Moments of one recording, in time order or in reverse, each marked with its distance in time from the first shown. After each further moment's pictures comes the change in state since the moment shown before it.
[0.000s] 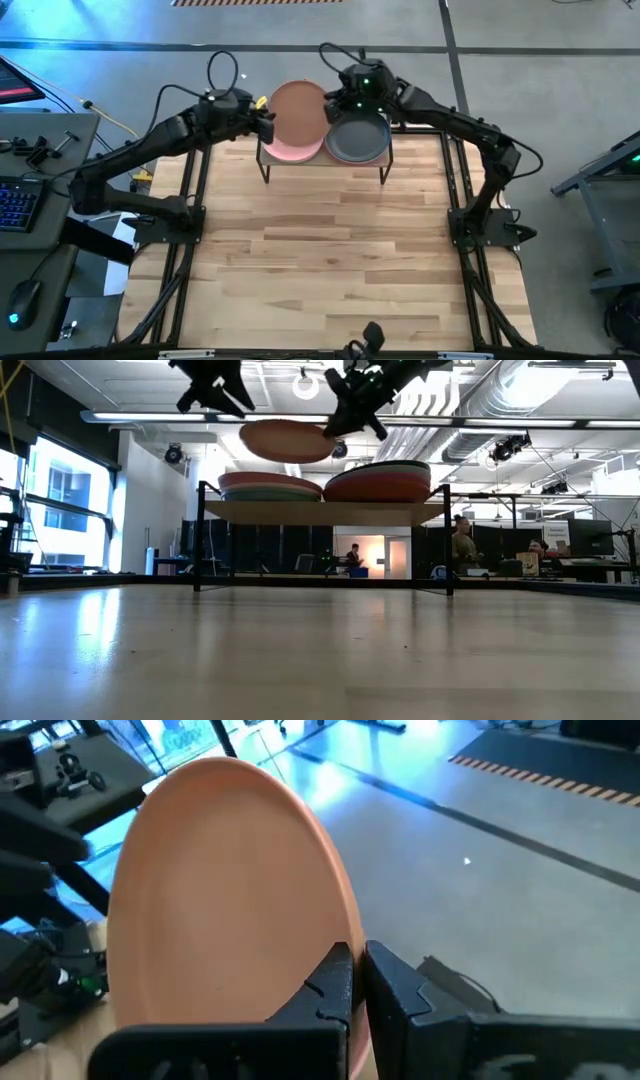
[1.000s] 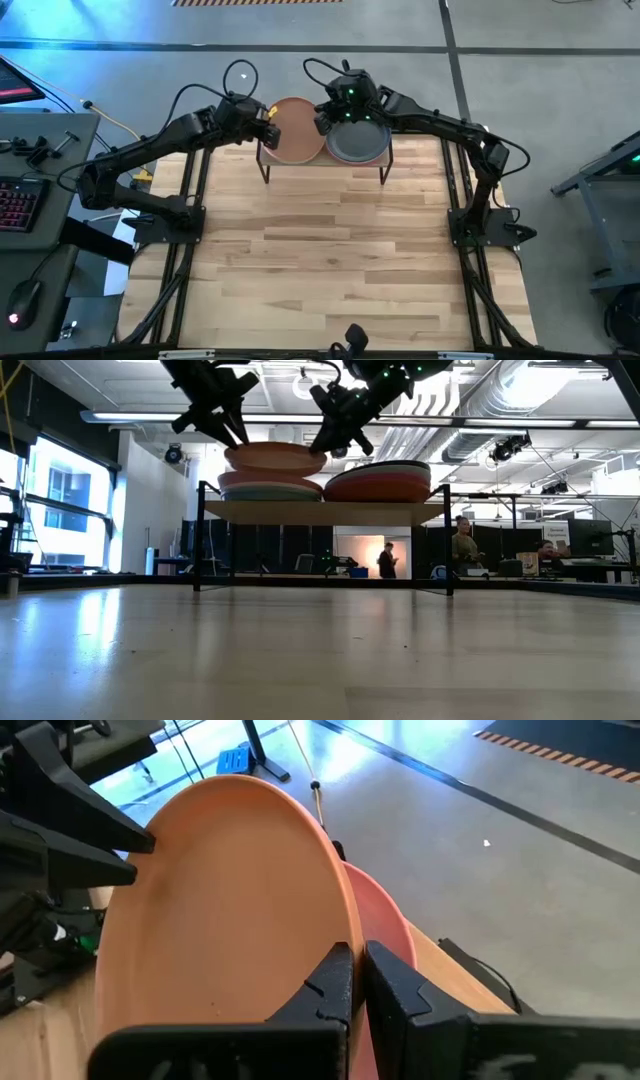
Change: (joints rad) left arm 0.023 0.088 0.000 -0.146 -0.021 -0.045; right arm 0.036 0.085 0.000 0.025 -0.026 -0.037
